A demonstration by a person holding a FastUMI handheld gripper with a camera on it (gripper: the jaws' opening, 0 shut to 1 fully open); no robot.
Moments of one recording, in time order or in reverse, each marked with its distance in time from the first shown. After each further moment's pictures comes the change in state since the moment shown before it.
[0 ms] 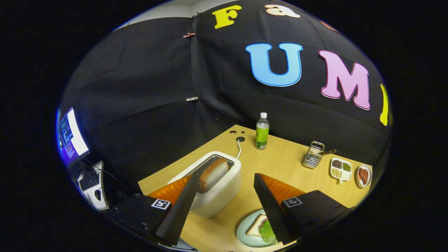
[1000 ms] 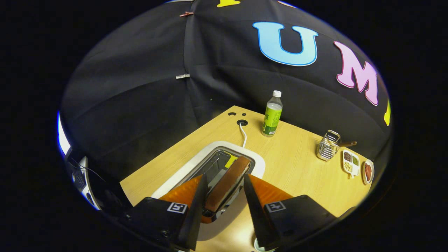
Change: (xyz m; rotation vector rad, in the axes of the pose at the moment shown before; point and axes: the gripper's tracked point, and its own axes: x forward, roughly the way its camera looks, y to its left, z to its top) arm 0.108 0.020 -0.047 -0.018 0.155 -0.115
